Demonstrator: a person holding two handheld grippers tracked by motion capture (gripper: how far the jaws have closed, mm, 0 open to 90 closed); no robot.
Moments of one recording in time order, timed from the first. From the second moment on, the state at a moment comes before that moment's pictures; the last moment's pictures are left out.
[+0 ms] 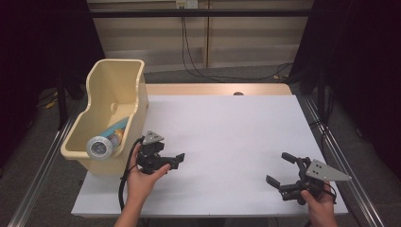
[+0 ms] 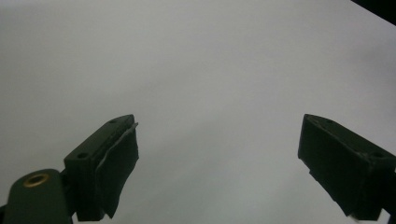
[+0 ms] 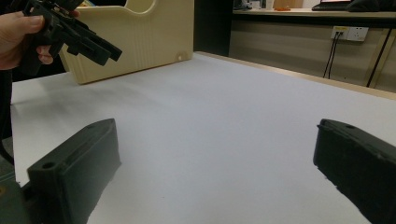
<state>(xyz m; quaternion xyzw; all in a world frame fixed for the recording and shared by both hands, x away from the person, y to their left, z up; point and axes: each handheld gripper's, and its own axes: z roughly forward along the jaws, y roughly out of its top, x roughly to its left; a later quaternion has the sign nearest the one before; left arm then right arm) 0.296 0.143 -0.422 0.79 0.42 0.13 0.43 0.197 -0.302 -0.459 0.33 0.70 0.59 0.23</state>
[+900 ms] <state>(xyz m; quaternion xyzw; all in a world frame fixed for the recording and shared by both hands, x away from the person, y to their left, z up) 0.276 0.155 -0.425 0.71 0.37 0.26 0.53 0.198 -0.301 -0.460 0.32 0.71 0.58 0.24</state>
